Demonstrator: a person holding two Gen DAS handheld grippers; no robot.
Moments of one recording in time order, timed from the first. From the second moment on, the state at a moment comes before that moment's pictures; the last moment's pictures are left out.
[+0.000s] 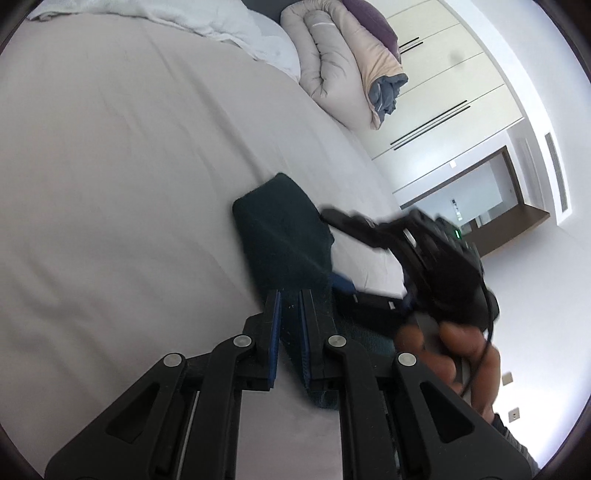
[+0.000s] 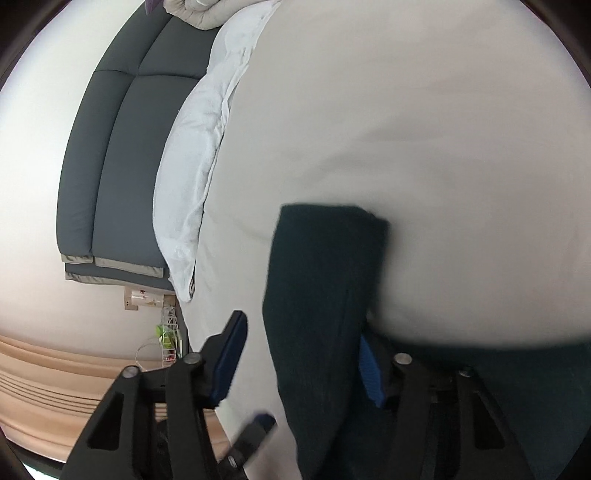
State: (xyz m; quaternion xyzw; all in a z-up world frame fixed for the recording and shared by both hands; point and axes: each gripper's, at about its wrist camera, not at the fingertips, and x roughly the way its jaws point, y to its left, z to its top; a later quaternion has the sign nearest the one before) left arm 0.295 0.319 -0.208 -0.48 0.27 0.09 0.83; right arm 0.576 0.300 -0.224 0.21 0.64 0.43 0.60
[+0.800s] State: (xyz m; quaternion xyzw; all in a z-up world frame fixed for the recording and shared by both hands) left arm 0.365 0.205 -0.151 -0.36 0.31 -0.05 0.88; right arm 0.489 -0.051 -0.123 0.17 0.39 0.20 0.88
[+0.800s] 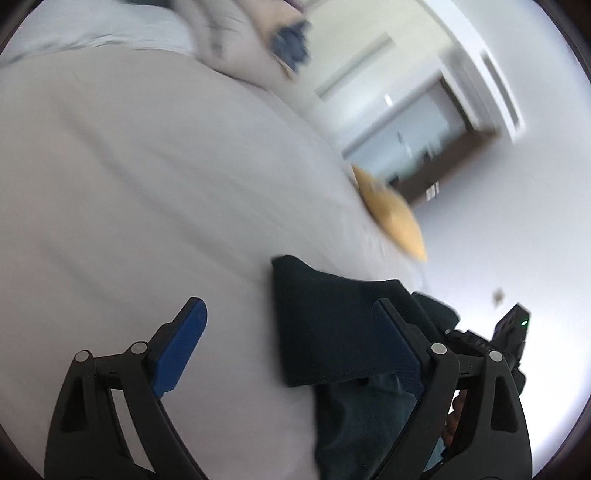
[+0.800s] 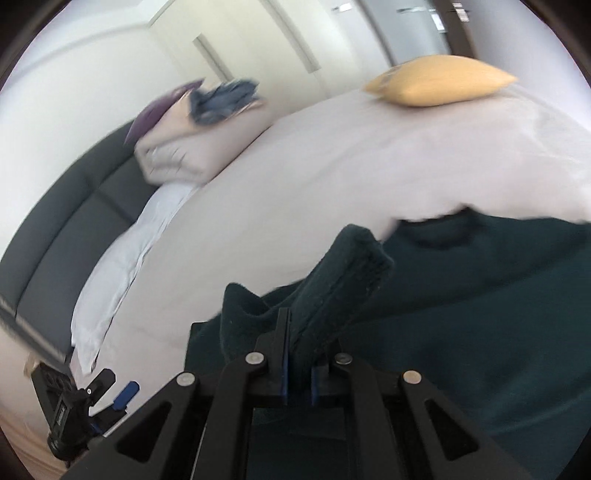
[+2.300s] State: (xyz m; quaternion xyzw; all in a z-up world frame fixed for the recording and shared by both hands) left arm 0.477 0.066 -0.165 -0.21 0.40 -0.09 0.89; right arm 0.508 -0.247 -0.197 0.30 0.42 0.09 0.85
